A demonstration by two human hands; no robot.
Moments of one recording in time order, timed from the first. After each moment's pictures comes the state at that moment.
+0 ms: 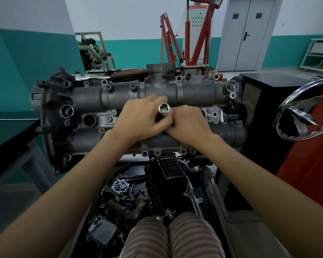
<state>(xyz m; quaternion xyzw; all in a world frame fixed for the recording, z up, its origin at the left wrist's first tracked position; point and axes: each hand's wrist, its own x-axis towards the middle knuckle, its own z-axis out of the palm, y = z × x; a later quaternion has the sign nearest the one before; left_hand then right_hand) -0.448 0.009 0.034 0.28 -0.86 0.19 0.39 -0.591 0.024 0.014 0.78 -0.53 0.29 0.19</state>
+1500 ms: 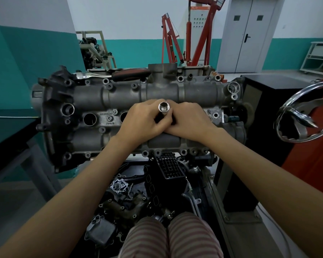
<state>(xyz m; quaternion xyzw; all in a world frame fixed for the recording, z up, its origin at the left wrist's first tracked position) -0.452 0.005 0.019 0.24 -0.84 0.08 0.49 -0.599 0.014 0.023 0.81 -0.49 0.27 0.17</state>
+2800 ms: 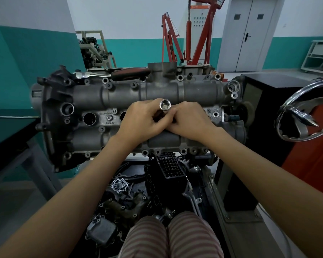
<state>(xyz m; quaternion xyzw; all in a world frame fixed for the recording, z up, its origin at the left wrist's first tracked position) -0.452 0.004 0.019 0.23 -0.83 0.06 0.50 -0.600 0.017 0.024 0.81 -0.50 0.26 0.17</state>
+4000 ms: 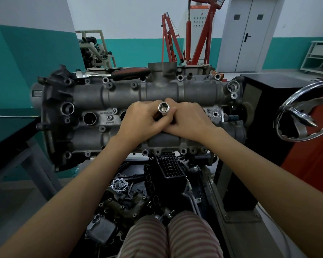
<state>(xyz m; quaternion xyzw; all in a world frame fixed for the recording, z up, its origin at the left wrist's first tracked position) -0.452 0.002 0.016 0.24 -0.83 0.06 0.51 -0.599 0.018 0.022 0.81 -0.50 0.27 0.17</state>
